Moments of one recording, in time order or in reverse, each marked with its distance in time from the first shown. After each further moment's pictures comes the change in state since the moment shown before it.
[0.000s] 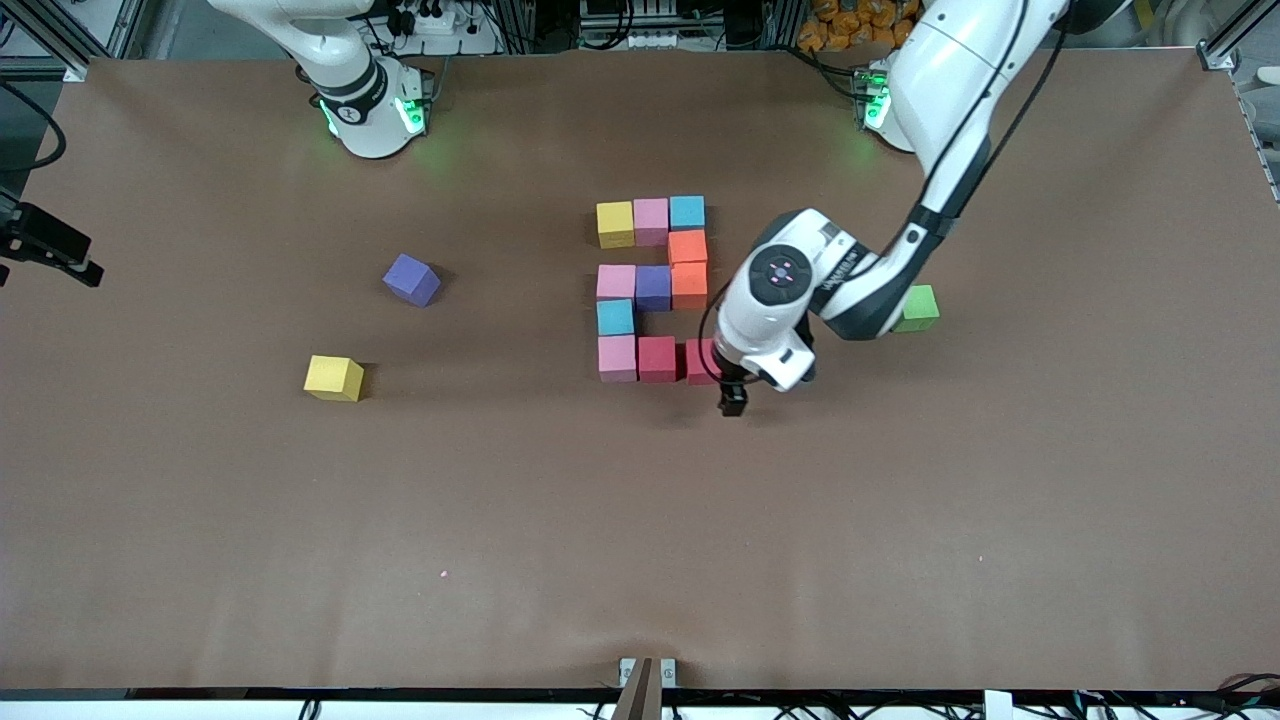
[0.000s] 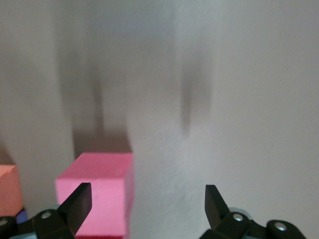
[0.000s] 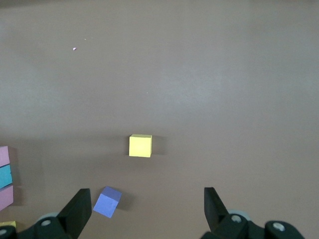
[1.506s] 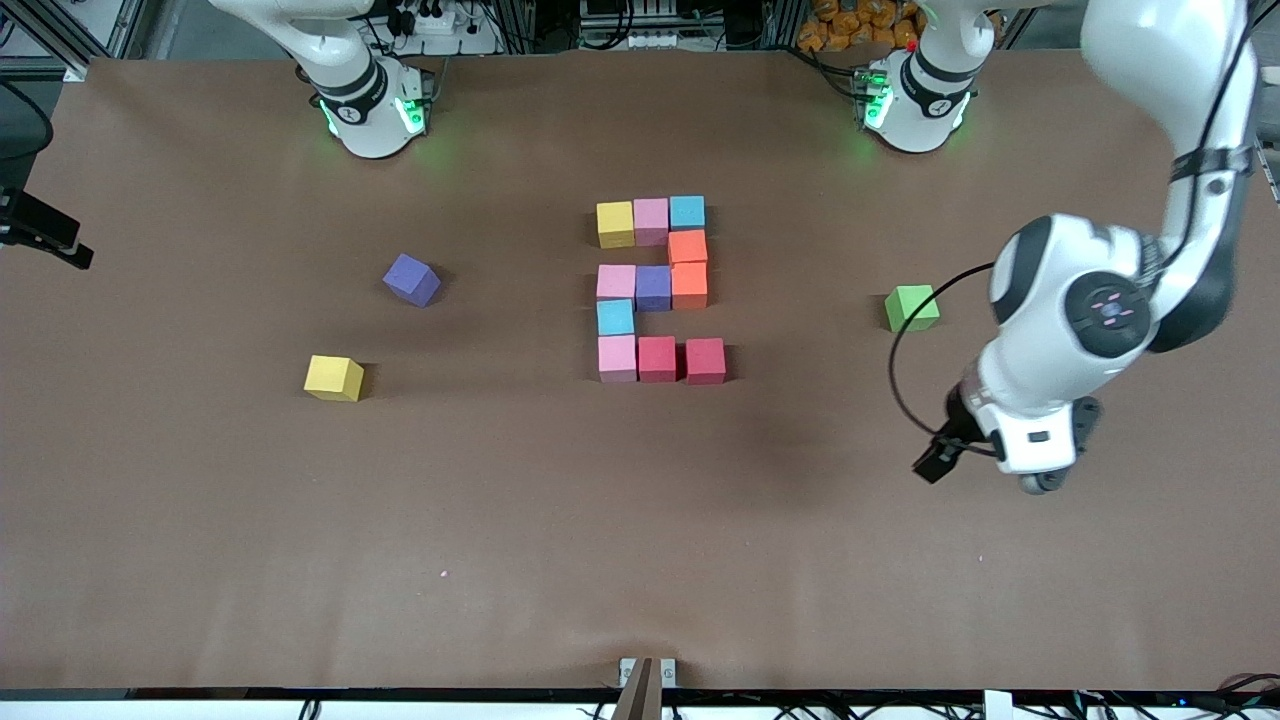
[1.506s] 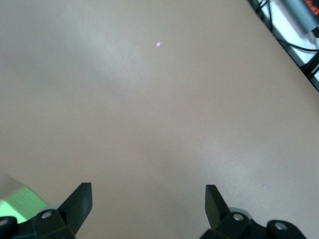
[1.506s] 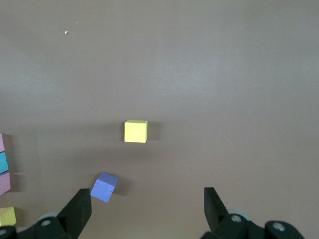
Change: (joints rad) left arm 0.351 -0.195 0.020 0.182 0.010 -0.348 1.231; right arm -0.003 -0.003 0.015 0.013 -0.018 -0.073 -0.005
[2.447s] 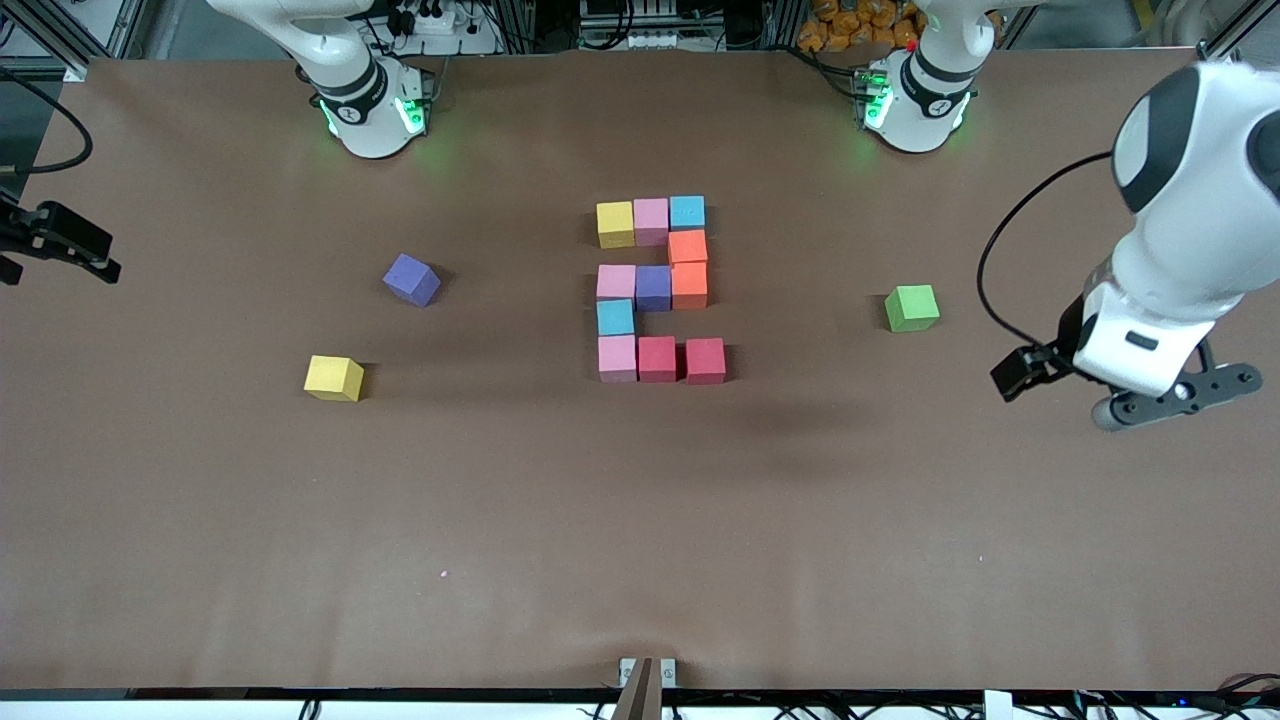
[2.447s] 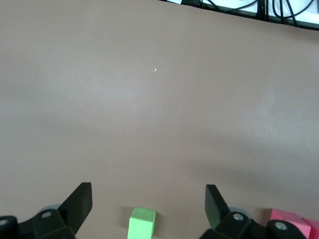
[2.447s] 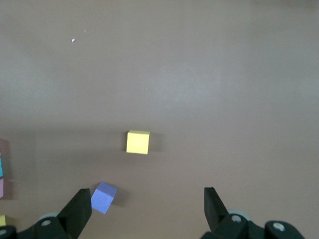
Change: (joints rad) left arm 0.041 -0.186 -0.011 0.087 0.000 -0.272 0.642; right arm 0.042 0.009 0.000 -0.005 -0.028 0.071 0.016
